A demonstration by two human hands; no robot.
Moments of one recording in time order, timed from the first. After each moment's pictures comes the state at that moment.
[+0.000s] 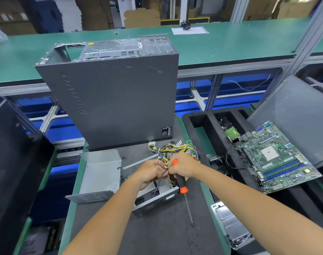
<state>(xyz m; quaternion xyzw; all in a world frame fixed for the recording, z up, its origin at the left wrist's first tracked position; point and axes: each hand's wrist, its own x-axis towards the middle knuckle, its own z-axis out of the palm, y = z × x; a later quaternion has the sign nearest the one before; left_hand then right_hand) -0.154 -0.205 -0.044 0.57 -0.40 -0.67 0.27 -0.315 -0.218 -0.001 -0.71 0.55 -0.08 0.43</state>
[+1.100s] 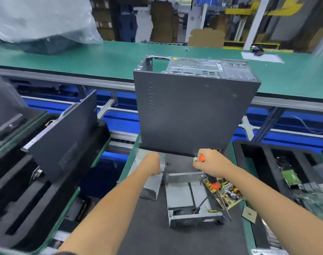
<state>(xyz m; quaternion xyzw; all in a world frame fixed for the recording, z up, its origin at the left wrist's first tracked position) -0.025 -0.205 0.007 0.78 -0.58 -0.24 -0.01 -0.240 -0.255 0.061 -0.83 0.50 -0.01 0.25</state>
